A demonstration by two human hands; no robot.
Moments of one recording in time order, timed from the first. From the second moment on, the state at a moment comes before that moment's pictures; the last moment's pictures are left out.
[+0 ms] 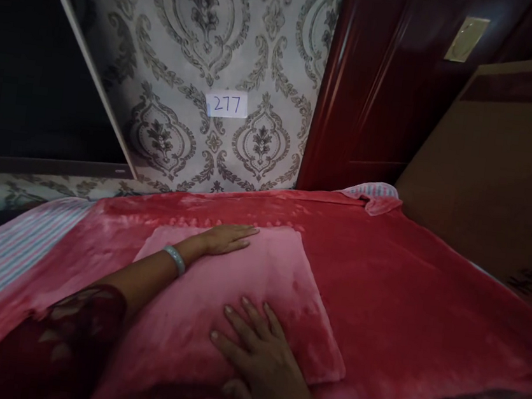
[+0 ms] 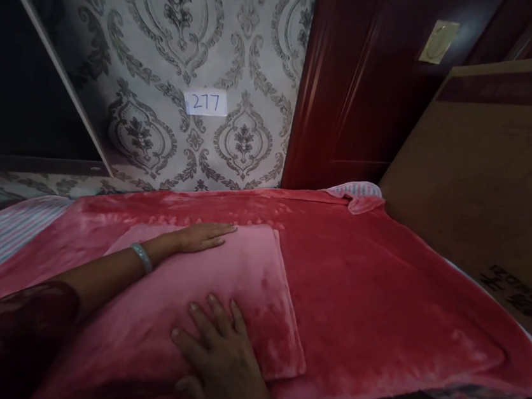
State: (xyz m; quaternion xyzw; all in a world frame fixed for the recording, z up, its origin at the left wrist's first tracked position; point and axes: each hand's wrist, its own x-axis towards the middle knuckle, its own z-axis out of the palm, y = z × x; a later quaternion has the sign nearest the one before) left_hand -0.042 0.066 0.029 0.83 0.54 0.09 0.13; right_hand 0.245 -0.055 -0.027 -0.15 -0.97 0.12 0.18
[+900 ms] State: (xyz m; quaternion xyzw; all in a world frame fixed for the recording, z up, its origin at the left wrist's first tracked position) left_hand -0.044 -0.066 0.047 0.87 0.48 0.02 0.12; right_hand 0.167 -0.076 0.010 0.00 -0.98 0.15 0.13
